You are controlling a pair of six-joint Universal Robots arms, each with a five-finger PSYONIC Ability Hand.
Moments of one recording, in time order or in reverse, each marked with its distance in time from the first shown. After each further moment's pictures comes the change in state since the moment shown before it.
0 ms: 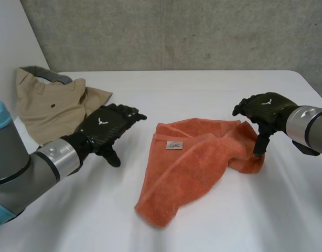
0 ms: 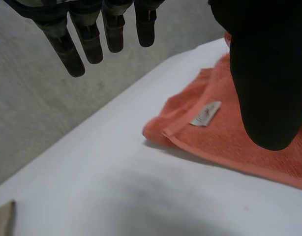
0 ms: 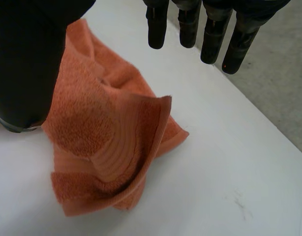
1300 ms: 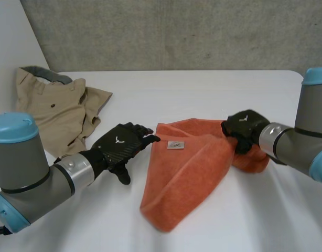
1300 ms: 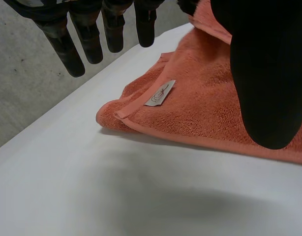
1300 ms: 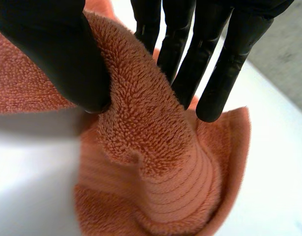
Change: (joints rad) left arm -0.068 -0.096 0.000 -0.008 0.007 0.089; right arm 0.074 0.165 -0.007 -0.143 0.017 0.035; left_hand 0.000 0.000 0.000 0.000 0.000; right_hand 0.705 0.940 0.940 0.921 0.849
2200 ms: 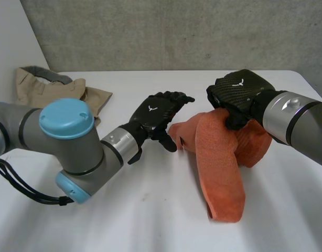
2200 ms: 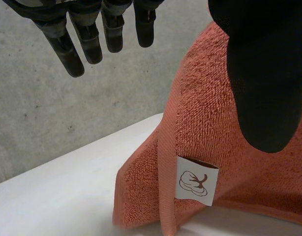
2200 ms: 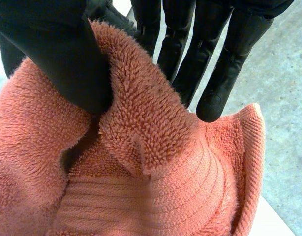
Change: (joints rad) left arm -0.251 -0.207 0.364 0.145 -0.226 -0.493; right arm 0.128 -0.311 -0.004 0.094 -0.003 0.060; left_hand 0.003 0.000 0.000 0.001 0.000; right_hand 0.000 0.002 0.029 0.027 0.009
